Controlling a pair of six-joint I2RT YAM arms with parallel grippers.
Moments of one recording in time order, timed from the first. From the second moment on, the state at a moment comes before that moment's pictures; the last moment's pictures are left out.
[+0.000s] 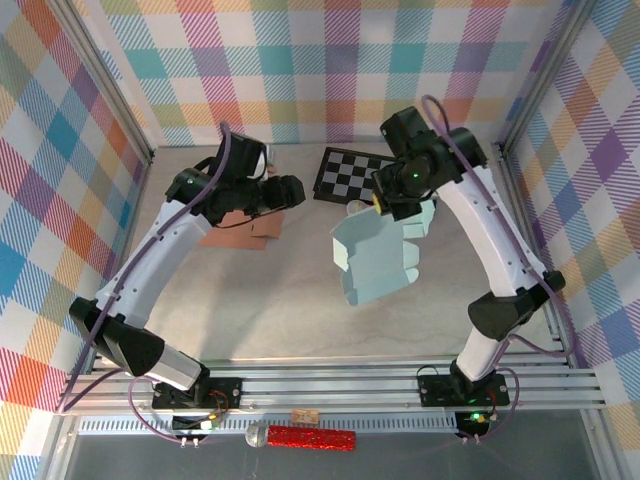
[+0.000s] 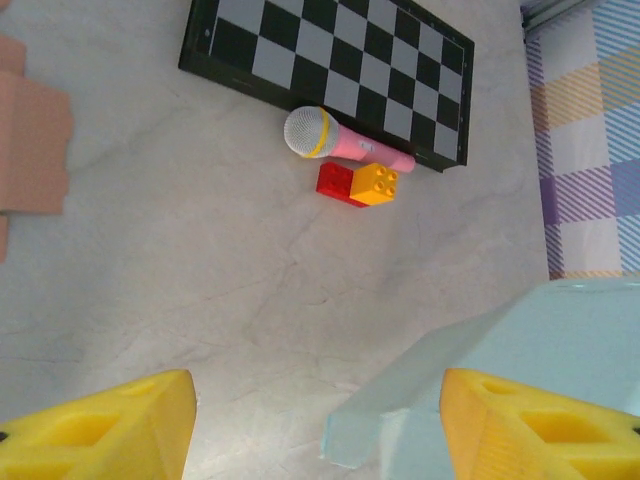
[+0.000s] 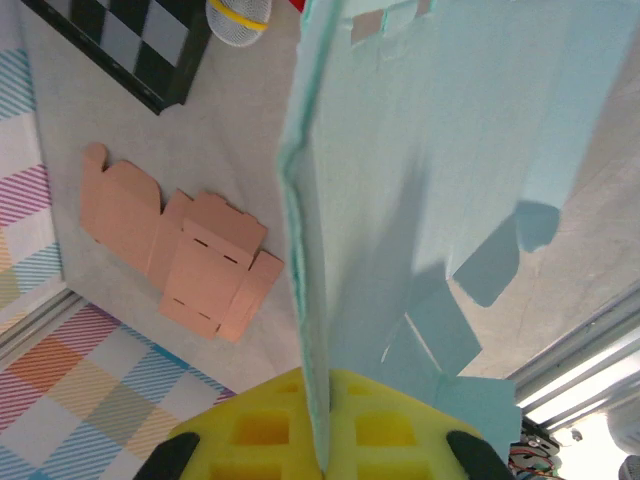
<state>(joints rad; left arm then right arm) -0.50 1.50 1.69 -1.01 0.19 -0.65 0.57 1.73 2.12 -1.53 -0.08 1.70</state>
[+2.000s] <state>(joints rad) -0.67 1.71 1.45 -0.77 0.21 -0.73 0.59 1.71 1.32 -0.57 -0.13 1.65</state>
